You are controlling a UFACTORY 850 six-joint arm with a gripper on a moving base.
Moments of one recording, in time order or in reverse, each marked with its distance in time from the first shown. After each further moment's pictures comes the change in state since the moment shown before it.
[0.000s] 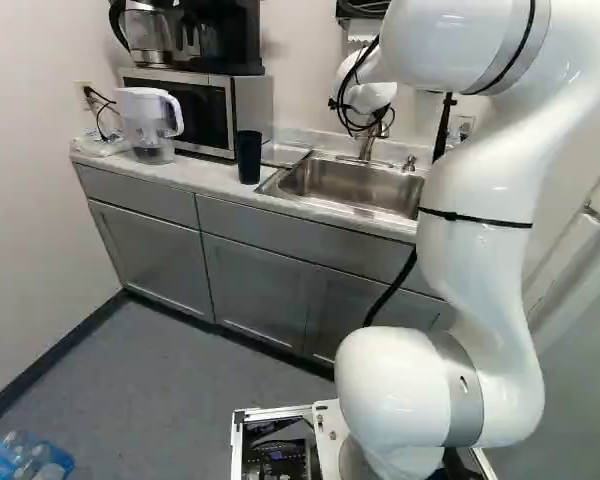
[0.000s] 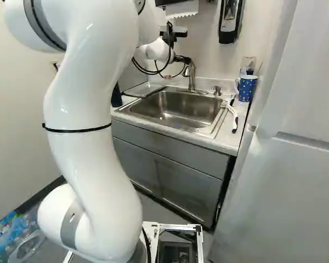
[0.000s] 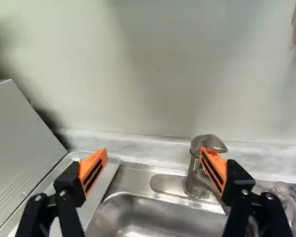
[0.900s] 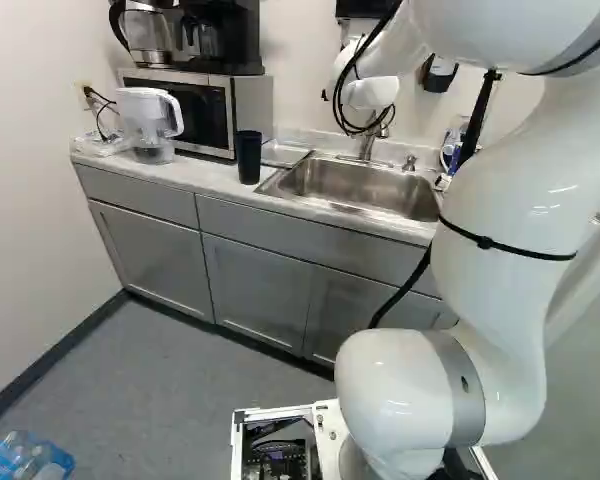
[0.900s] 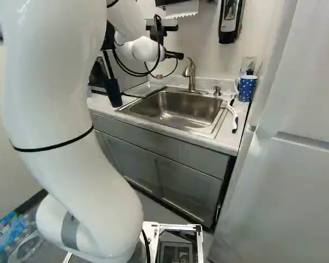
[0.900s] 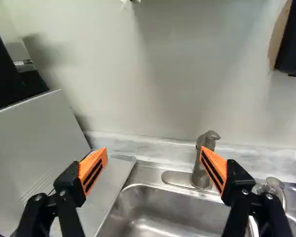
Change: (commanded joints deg) arm 2.8 12.0 13.6 -0.1 6.6 0.0
